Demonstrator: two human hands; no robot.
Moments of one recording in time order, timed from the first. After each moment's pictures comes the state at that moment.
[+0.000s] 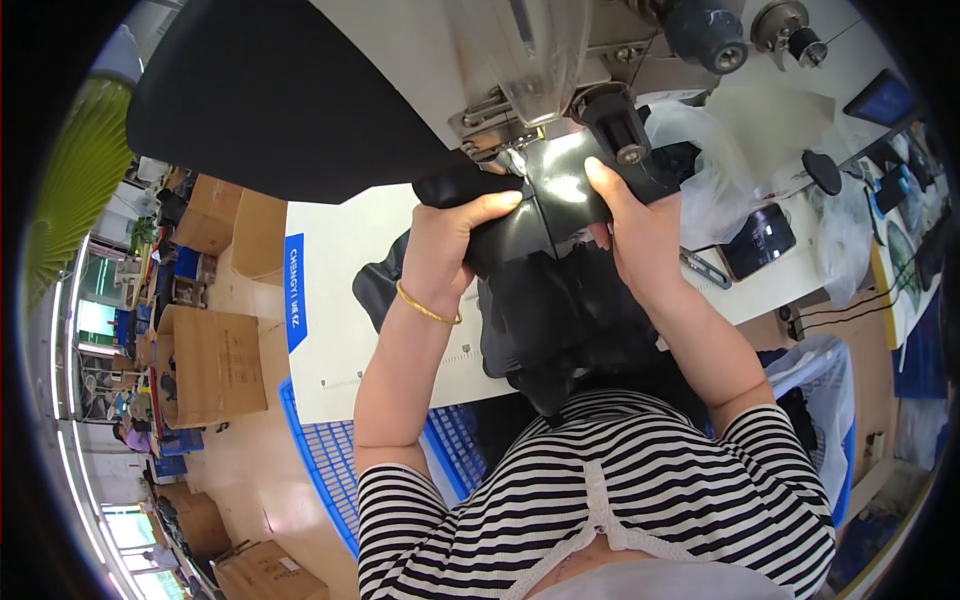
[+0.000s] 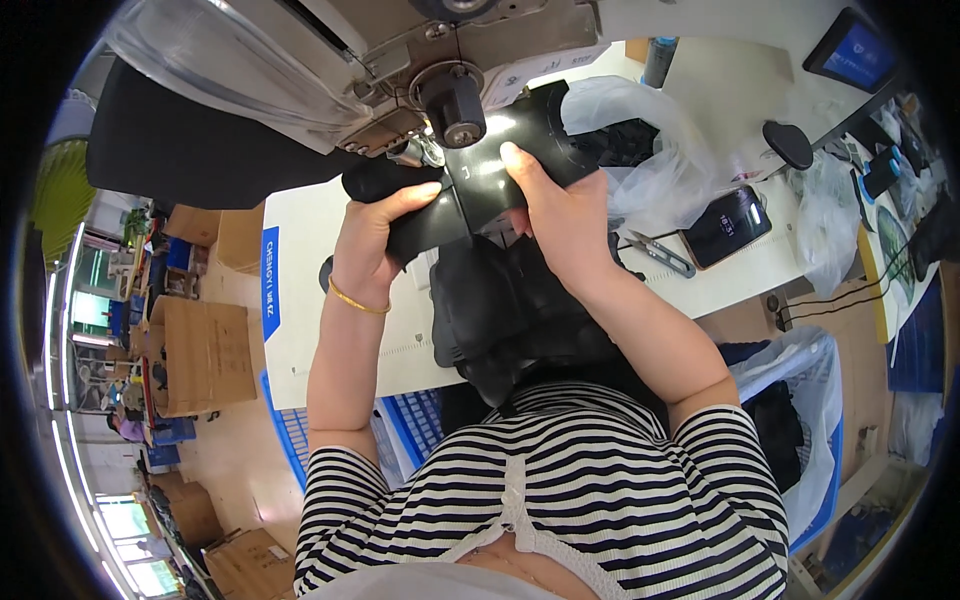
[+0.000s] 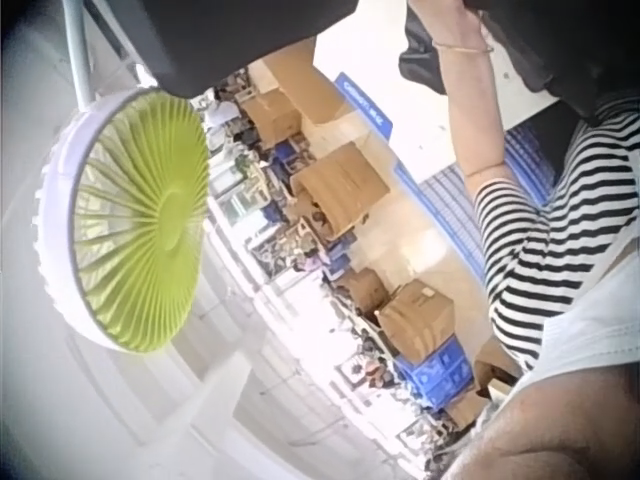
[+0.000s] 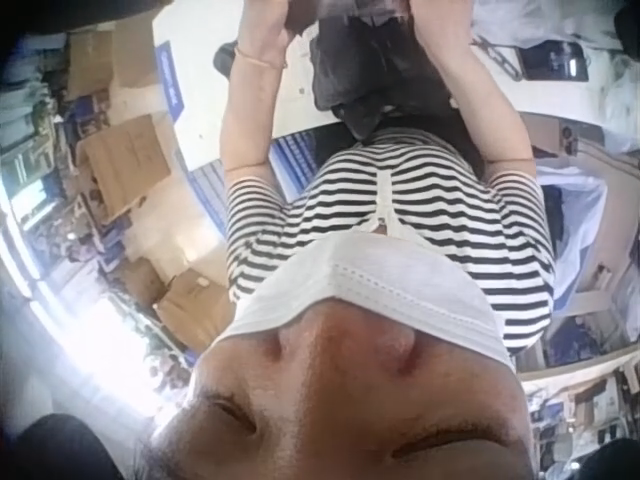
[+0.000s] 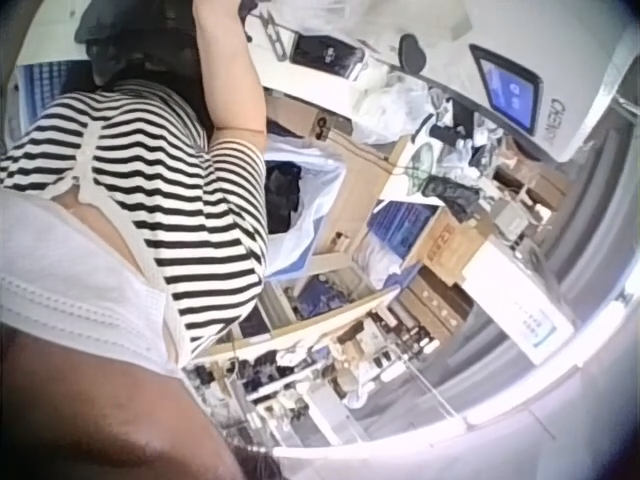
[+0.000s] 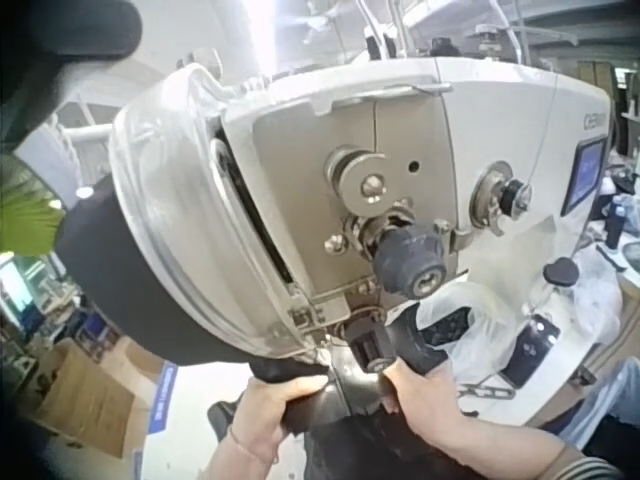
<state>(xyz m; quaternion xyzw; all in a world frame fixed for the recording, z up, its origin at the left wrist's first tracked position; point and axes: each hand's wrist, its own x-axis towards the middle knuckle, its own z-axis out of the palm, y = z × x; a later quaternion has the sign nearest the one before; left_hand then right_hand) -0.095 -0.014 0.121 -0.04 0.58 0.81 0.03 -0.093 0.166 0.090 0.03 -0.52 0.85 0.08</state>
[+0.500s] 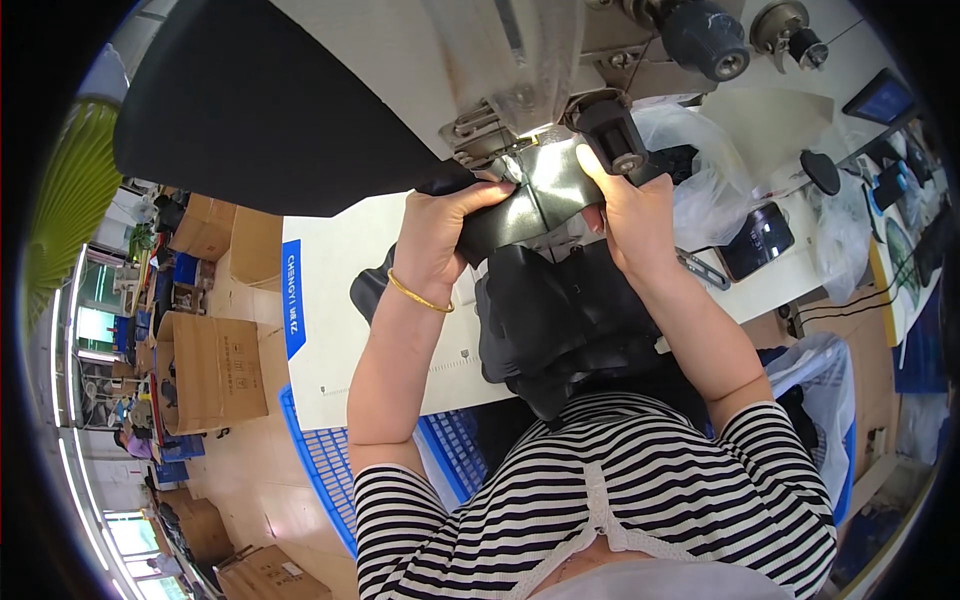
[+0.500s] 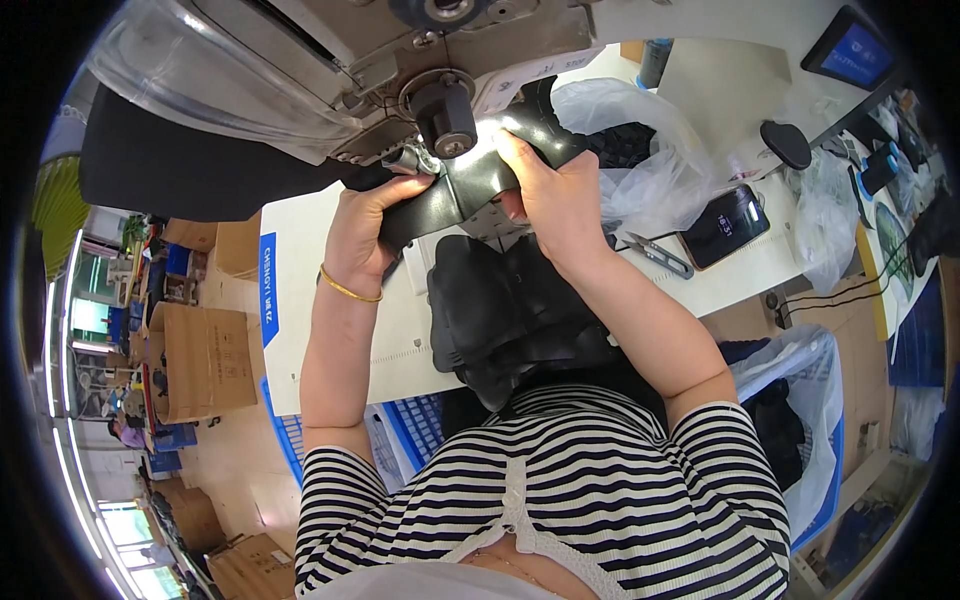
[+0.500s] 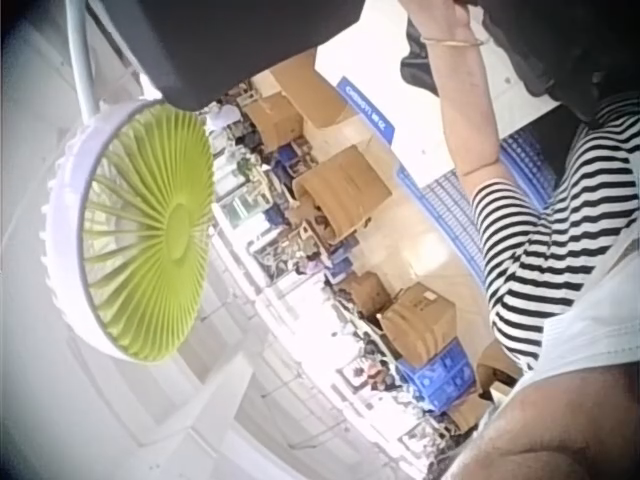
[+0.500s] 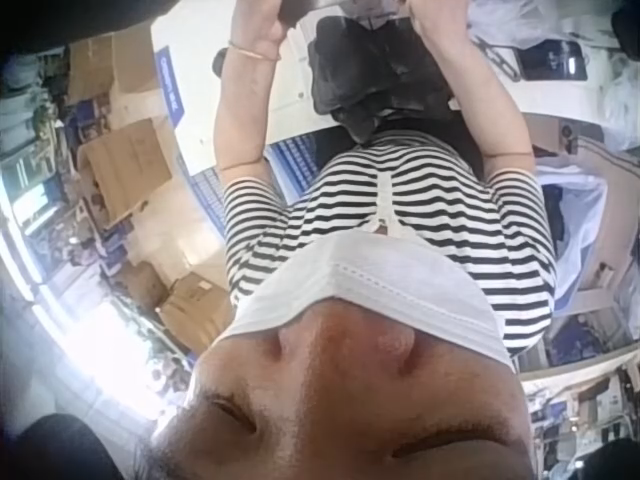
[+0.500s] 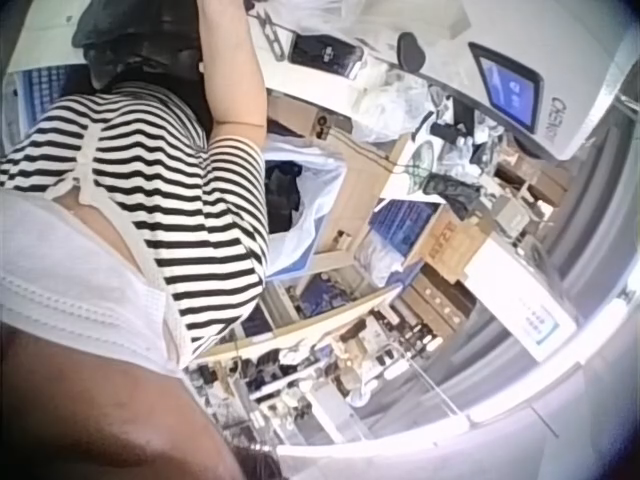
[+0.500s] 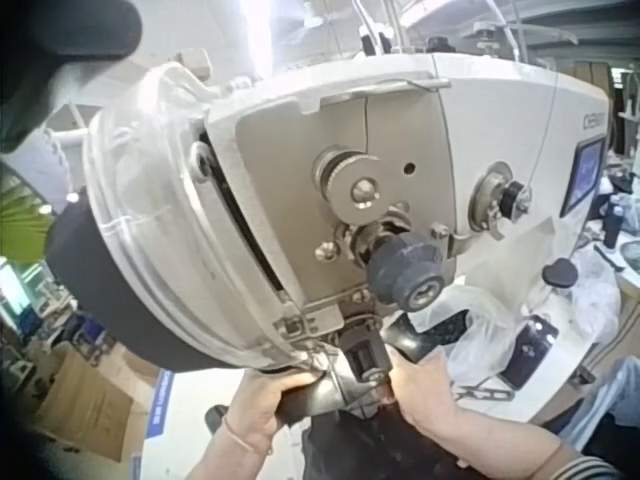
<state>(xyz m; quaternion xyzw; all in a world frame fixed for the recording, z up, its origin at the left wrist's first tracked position) -0.110 -0.015 0.128 -0.06 0.60 0.80 0.03 -0.111 0.163 0.098 -0.01 -0.50 0.86 0.07</state>
